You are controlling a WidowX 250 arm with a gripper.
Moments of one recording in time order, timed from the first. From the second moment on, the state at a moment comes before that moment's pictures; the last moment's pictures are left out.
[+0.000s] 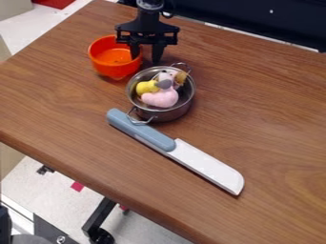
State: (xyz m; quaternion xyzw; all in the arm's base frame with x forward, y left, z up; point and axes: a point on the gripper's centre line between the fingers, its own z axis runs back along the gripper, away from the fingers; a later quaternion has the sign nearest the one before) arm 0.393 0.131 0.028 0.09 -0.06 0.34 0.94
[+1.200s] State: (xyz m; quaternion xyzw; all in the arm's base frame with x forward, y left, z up) arm 0.426 0.117 0.128 0.04 -0.14 0.23 0.96
